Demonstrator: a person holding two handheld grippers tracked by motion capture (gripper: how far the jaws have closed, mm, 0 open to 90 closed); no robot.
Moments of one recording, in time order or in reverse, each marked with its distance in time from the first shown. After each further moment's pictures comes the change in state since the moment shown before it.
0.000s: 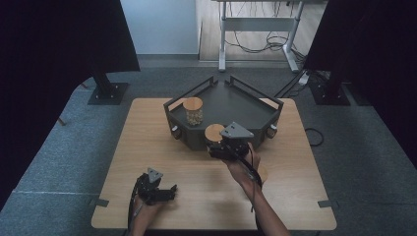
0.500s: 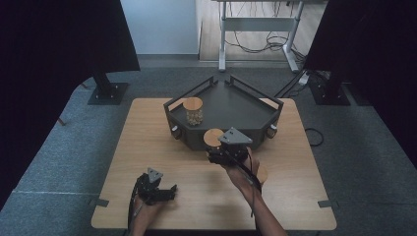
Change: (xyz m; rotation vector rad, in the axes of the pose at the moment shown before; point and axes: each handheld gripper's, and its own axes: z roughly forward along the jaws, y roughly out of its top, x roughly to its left) left arm 0.000 0.000 0.000 -0.001 0.000 0.000; right arm 0.009 -0.009 -0.004 0.003 0.007 -0.009
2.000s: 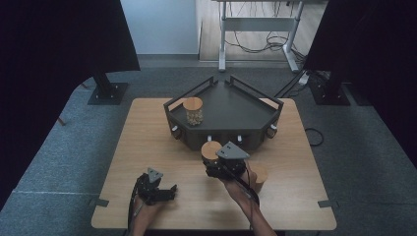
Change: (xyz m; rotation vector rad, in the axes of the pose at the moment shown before) left arm 0.000 0.000 0.000 0.000 0.000 0.000; right arm 0.023 -0.030 -0.006 0.003 0.027 0.004
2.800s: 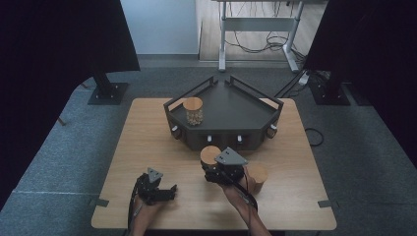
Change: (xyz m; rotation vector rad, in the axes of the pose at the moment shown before) left arm 0.000 0.000 0.000 -0.002 0.000 -0.003; right arm 0.009 -0.014 0.001 0.004 -0.001 0.007
